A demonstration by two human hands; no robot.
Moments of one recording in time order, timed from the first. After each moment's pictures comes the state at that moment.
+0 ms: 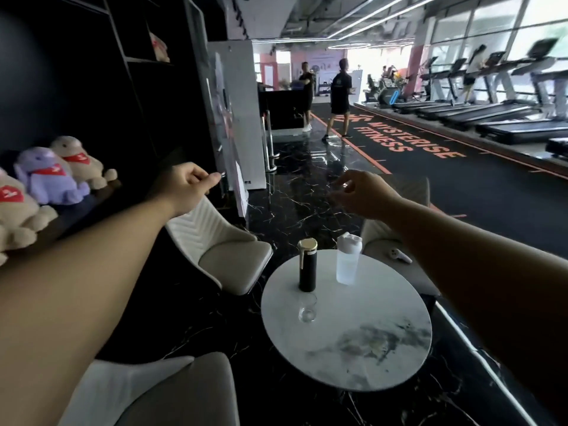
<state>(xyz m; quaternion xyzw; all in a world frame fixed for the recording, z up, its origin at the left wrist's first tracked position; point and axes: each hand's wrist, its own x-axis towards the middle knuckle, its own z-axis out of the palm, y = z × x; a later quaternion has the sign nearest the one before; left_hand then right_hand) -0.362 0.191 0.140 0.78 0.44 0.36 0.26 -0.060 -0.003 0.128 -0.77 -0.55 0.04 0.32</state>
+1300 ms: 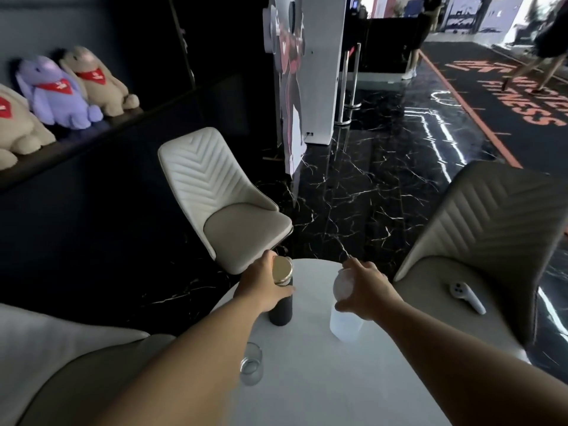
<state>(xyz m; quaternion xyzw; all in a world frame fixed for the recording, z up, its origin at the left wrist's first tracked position) -0.015 0.266 -0.193 0.71 0.63 0.17 0.28 0.211 0.202 -0.179 -0.78 -0.57 0.23 0.08</state>
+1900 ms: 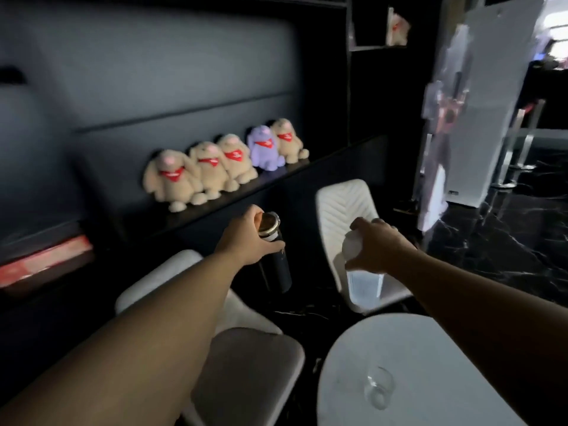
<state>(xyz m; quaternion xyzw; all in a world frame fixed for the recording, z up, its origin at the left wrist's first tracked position) -0.309 0.148 0.067 0.58 0.74 0.32 0.07 -0.037 0.211 0.058 -0.57 -0.80 0.14 0.12</state>
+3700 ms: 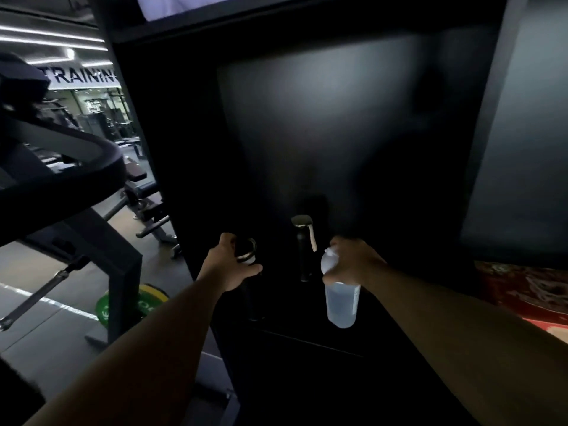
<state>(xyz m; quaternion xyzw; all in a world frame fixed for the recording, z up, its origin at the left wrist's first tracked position) -1.353 -0.461 0.040 0.01 0.93 0.35 -0.06 -1.306 -0.185 0.049 -0.05 -0.97 0.26 -0.01</state>
